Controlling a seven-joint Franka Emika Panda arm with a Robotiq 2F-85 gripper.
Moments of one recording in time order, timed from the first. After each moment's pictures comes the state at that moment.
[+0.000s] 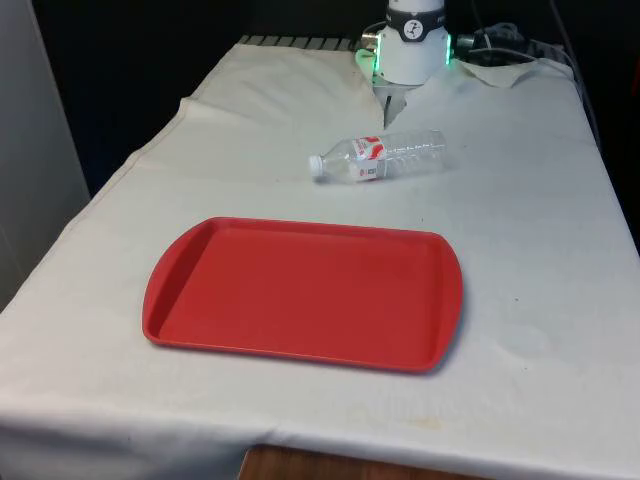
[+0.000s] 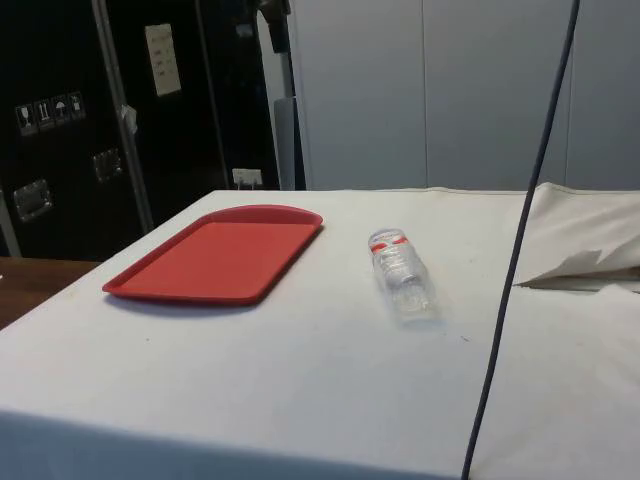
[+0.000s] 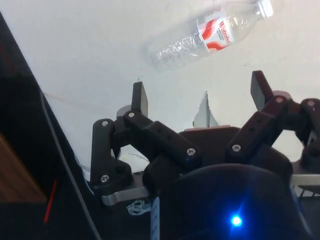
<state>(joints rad) 0.24 0.06 -0.27 -1.84 0.05 1.80 -0.06</state>
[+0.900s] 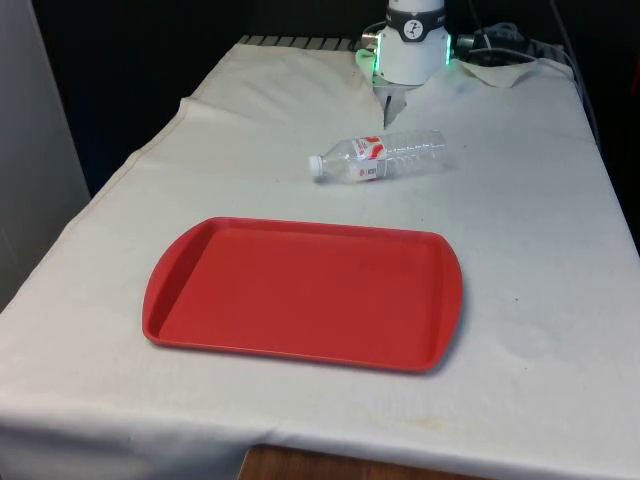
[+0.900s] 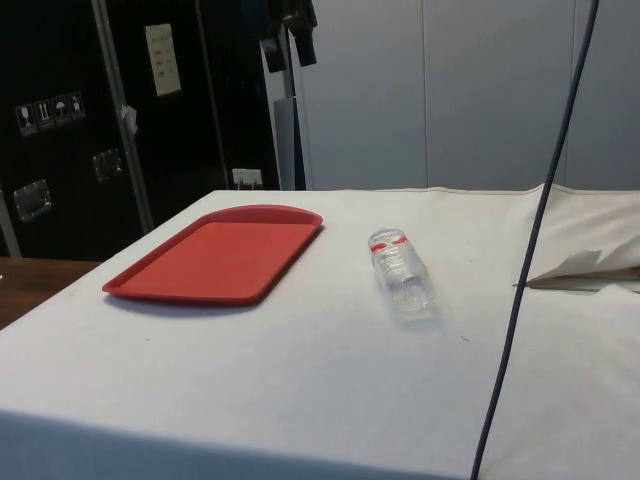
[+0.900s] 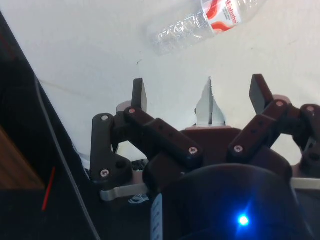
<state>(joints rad) 0.24 0.00 -0.26 -1.95 0.05 1.81 0.01</state>
